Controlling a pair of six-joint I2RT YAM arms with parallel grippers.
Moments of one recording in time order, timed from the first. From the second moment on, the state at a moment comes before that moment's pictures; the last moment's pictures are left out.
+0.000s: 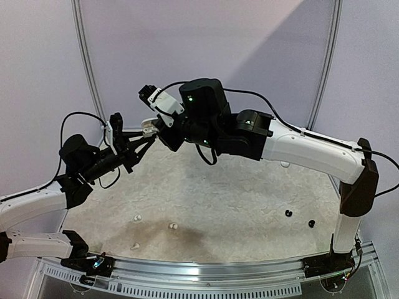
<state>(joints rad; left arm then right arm) -0.58 0.98 0.54 0.63 0.38 0.03 1.20 1.94 1.99 -0.31 0.35 -0.26</state>
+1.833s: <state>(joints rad) -0.58 0.99 0.54 0.62 0.36 -0.02 1.21 1.99 2.07 -0.38 0.39 -0.21</state>
